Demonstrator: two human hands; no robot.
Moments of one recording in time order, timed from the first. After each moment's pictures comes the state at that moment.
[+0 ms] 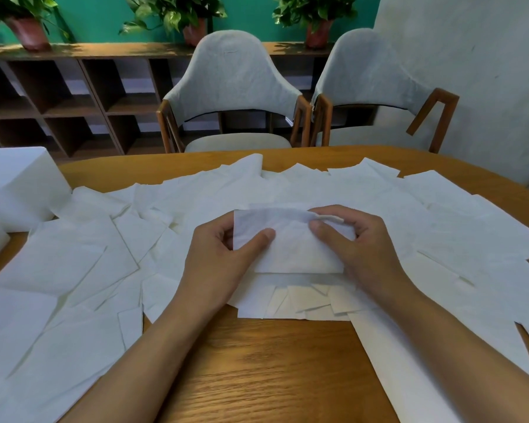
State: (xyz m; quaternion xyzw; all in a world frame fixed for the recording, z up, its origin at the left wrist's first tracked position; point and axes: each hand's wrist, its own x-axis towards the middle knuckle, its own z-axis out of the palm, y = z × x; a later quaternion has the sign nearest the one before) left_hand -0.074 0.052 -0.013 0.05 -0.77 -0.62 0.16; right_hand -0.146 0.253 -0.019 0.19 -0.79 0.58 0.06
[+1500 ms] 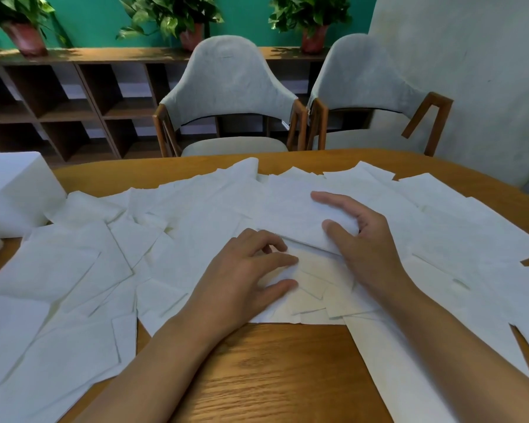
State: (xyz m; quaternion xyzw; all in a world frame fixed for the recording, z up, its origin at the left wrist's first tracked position) left_hand -0.086 0.054 -0.046 -0.22 -0.92 -0.24 0.22; right_hand -0.151 0.258 -0.013 0.16 -0.81 0.56 0.08
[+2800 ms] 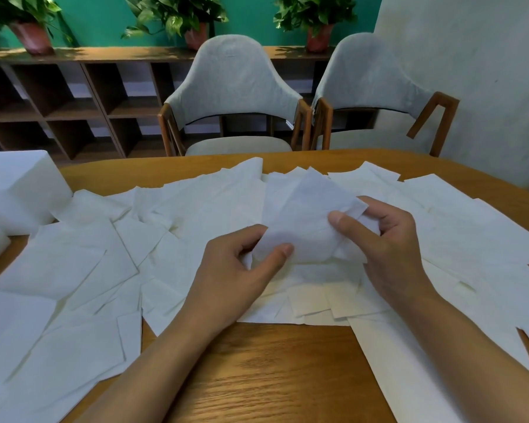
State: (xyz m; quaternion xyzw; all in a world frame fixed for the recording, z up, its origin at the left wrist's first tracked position) left_hand -0.067 0.062 -0.011 -0.03 -0.81 -0.57 0.15; right_hand -0.143 0.266 -0.005 0.16 -0.72 0.68 0.06
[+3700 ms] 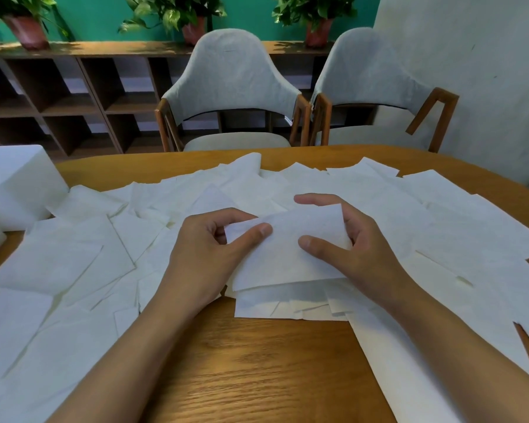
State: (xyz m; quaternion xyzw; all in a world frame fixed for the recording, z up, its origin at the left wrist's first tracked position) left_hand -0.074 0.042 -0.001 0.05 -0.81 -0.57 0.15; right_hand -0.135 0.256 -0.006 0.26 -0.74 0.62 -0.03
